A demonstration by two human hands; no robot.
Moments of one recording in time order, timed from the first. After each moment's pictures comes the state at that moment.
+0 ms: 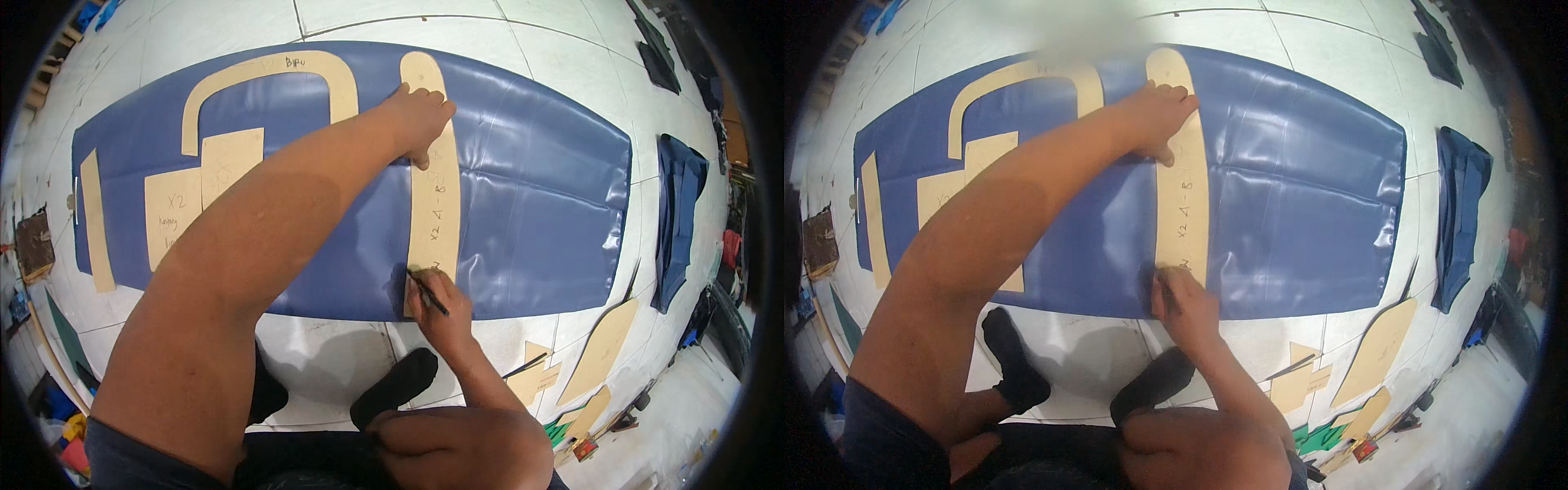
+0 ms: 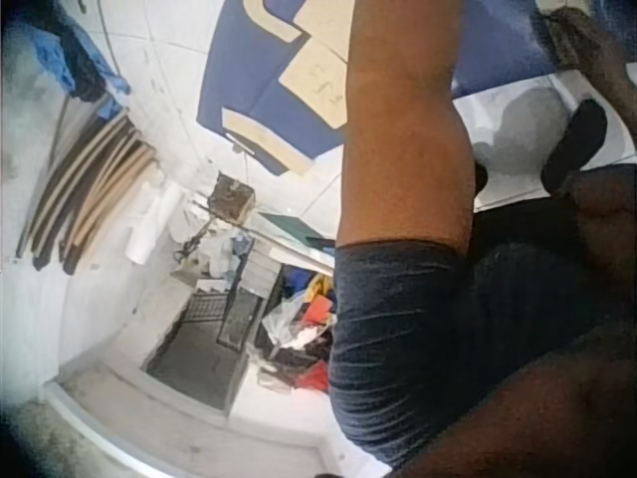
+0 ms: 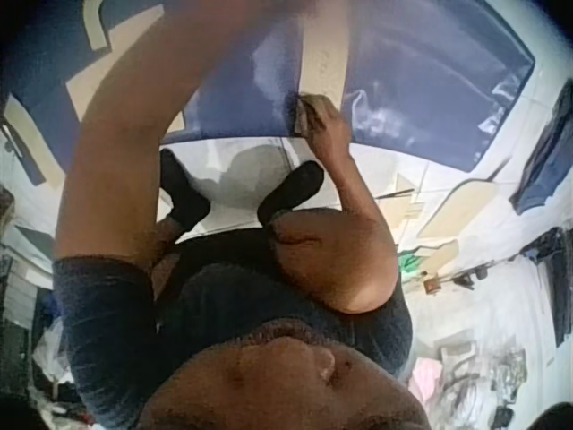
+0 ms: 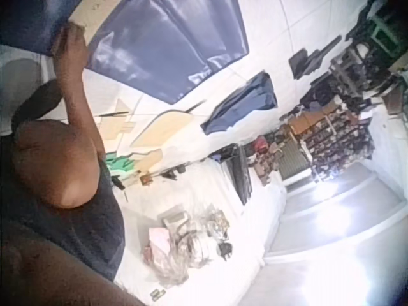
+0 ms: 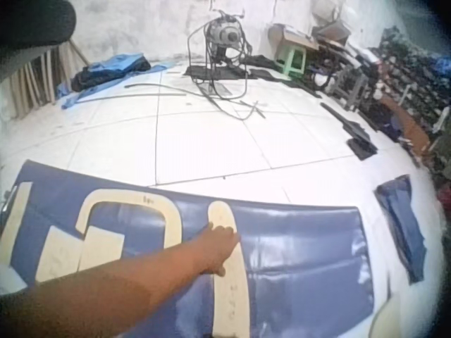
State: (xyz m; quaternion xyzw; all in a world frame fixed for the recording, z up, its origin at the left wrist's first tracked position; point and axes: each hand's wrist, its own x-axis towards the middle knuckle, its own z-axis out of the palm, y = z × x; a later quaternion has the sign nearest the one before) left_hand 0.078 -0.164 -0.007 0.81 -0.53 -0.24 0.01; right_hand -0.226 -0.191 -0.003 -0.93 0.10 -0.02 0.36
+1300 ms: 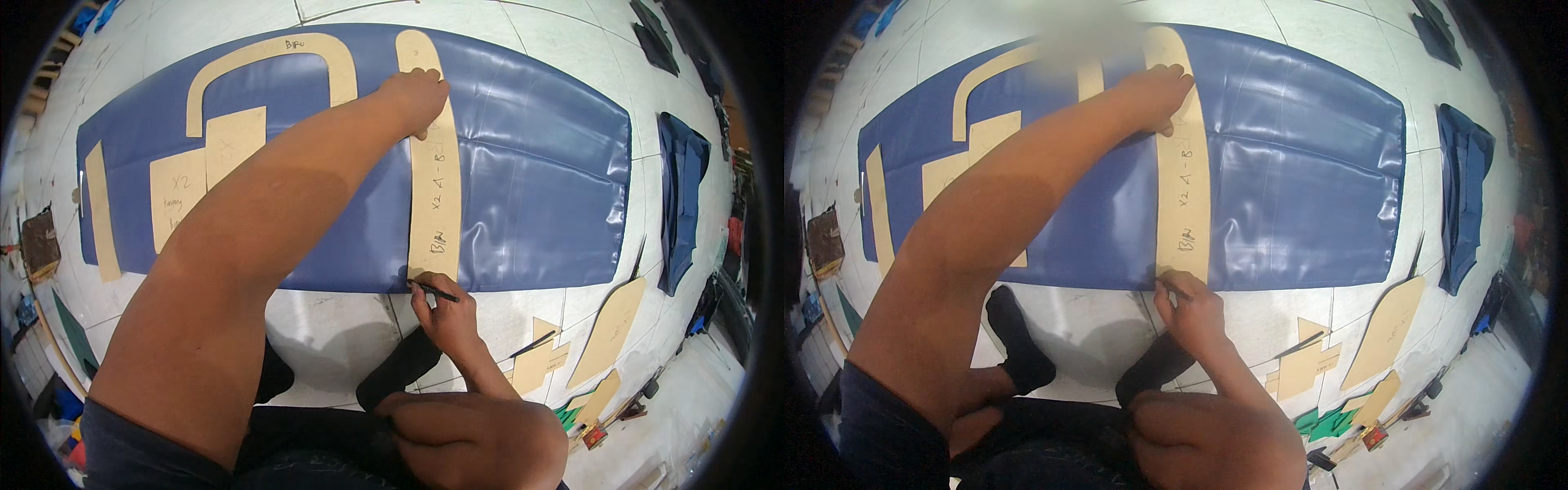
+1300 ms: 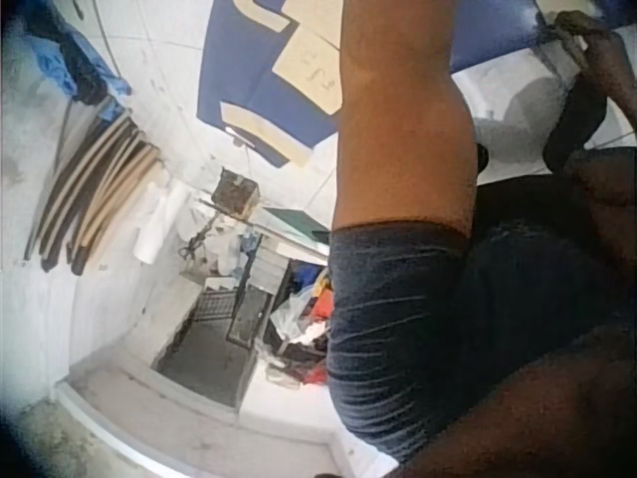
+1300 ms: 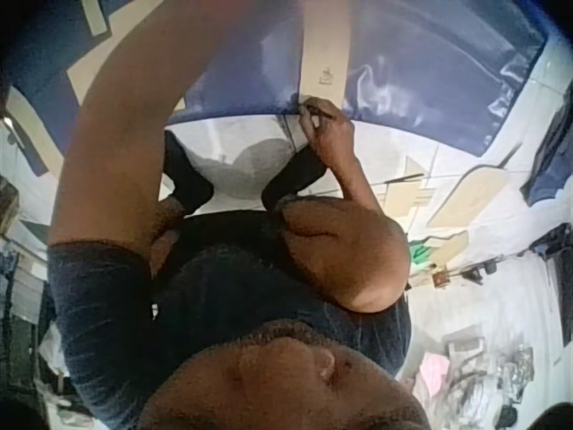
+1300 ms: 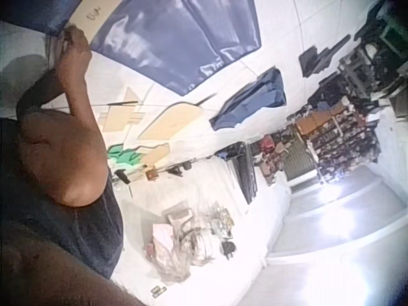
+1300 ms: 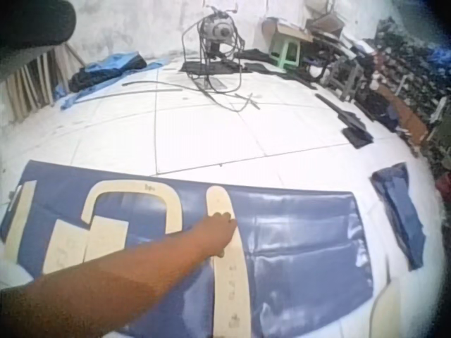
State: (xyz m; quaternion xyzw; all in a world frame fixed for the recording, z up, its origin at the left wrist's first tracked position) left_hand 0.057 -0.165 0.001 0.85 -0.49 -0.22 0.01; right_hand -0.269 -0.179 0.019 -0.91 0.13 0.02 0.39
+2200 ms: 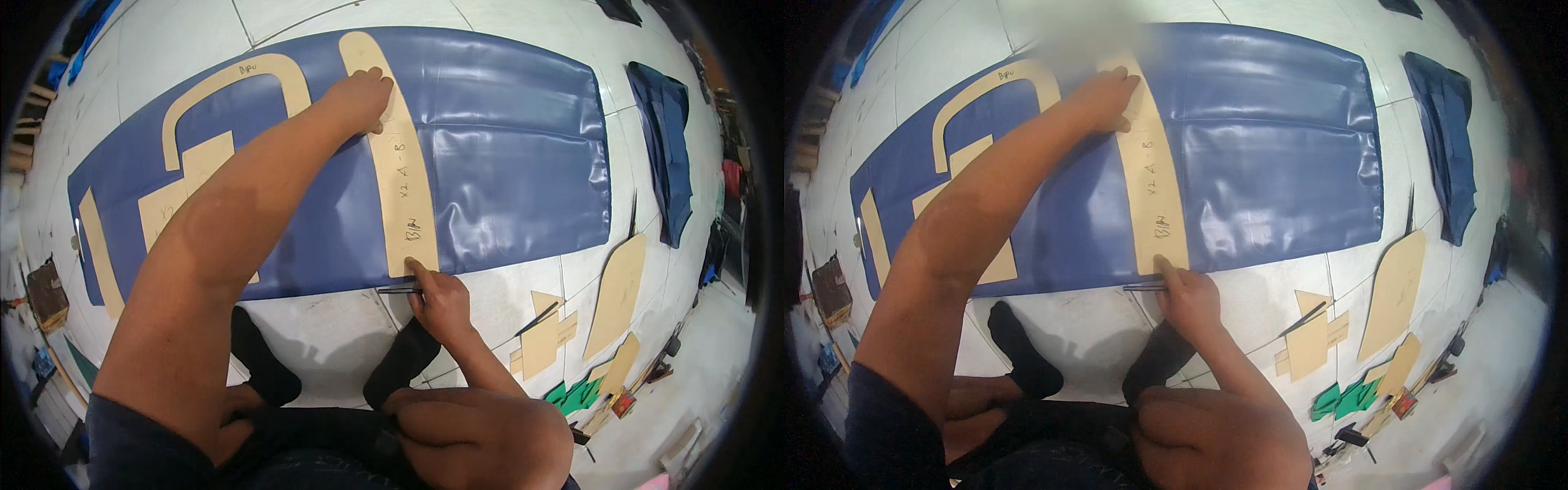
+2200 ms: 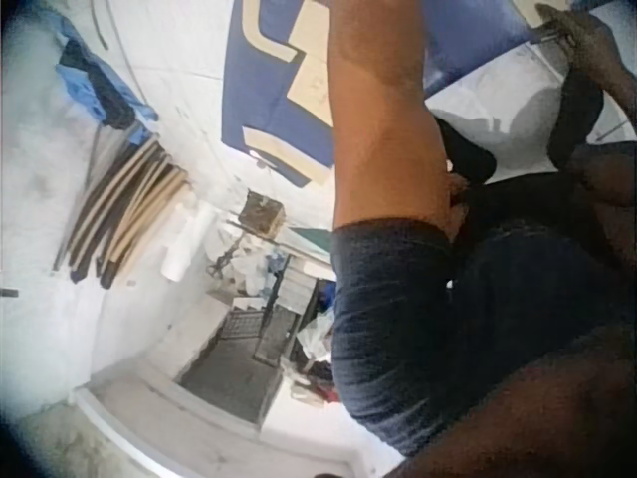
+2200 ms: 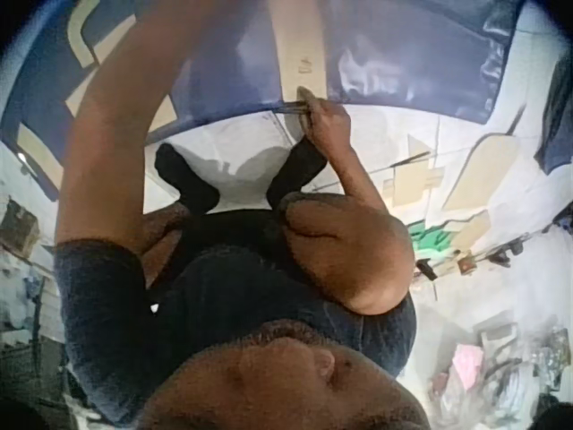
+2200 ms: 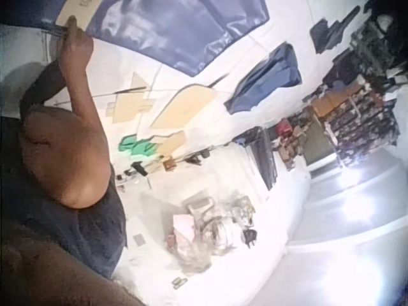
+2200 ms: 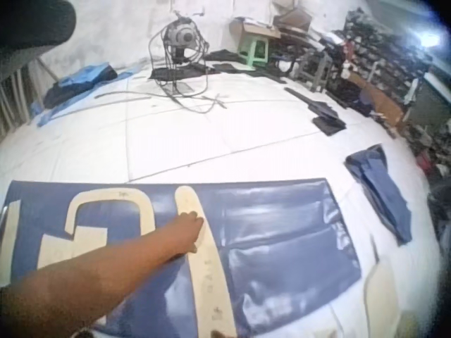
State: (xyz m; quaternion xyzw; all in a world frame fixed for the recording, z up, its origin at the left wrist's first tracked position) left_hand 0.055 -0.167 -0.004 0.85 -0.48 -0.23 -0.01; right_hand -0.308 -0.188 -0.008 -0.94 0.13 0.04 0.30
